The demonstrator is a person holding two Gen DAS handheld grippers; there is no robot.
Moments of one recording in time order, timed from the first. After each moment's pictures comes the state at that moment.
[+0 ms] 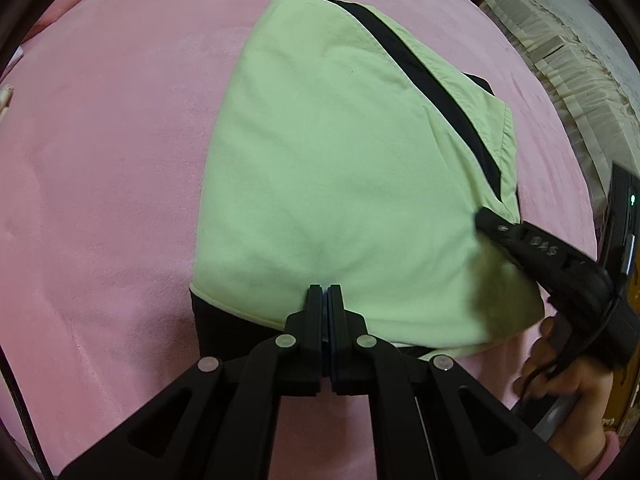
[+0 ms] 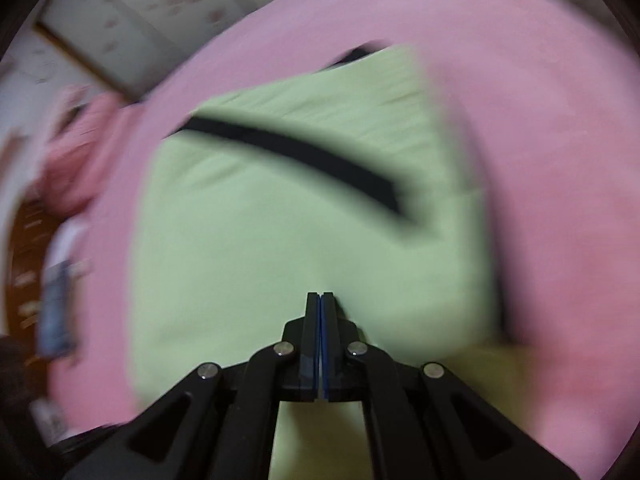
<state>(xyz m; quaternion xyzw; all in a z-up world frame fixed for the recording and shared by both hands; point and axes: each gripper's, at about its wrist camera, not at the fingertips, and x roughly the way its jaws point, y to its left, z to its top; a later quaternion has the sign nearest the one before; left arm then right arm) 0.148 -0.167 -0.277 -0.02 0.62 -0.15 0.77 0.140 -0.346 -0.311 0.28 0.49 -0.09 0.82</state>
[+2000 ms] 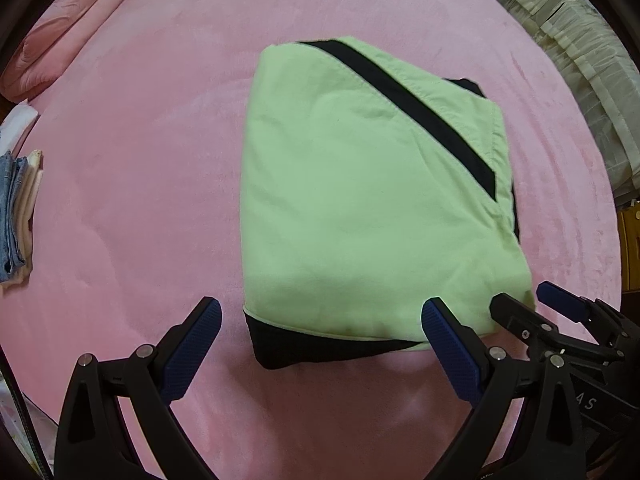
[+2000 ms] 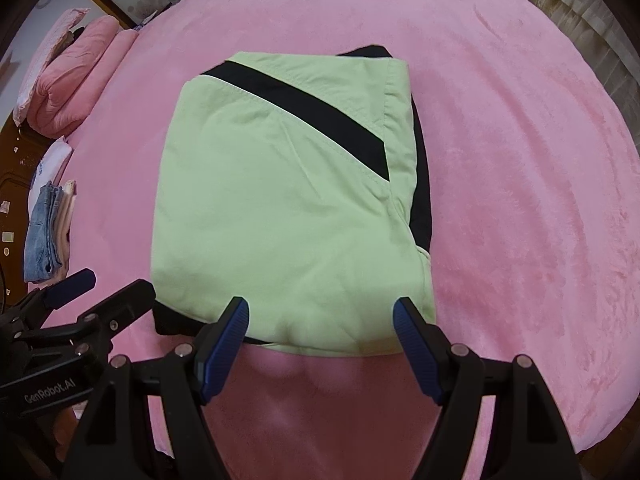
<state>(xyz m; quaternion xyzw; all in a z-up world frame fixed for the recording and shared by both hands) 0.163 -0.179 -0.205 0.09 0.64 -0.11 0.76 0.108 -0.320 -0.232 0.18 0.62 -0.02 0.76</state>
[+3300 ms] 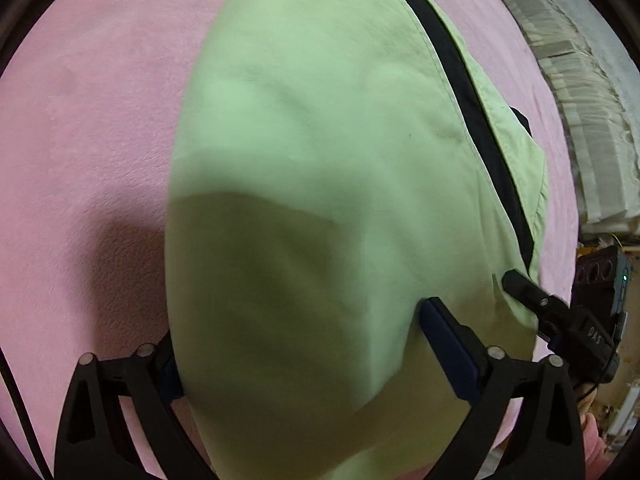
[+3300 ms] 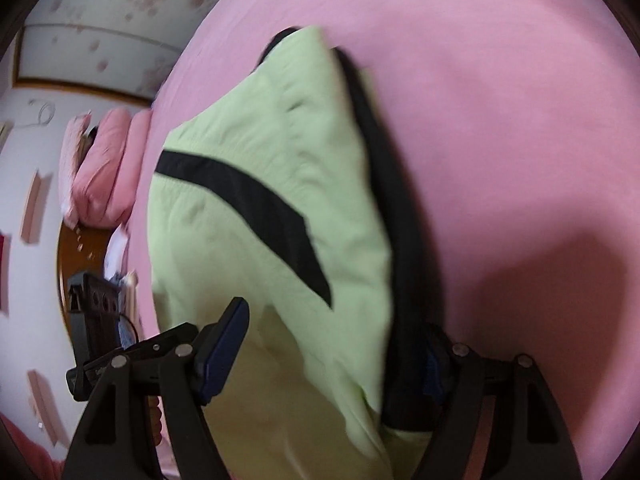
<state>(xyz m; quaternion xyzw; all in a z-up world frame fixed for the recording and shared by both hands) 0.264 -0.129 -0.324 -0.07 0.70 -0.19 0.69 0.170 -0.407 -0.342 0.40 0.55 0.08 0.73</state>
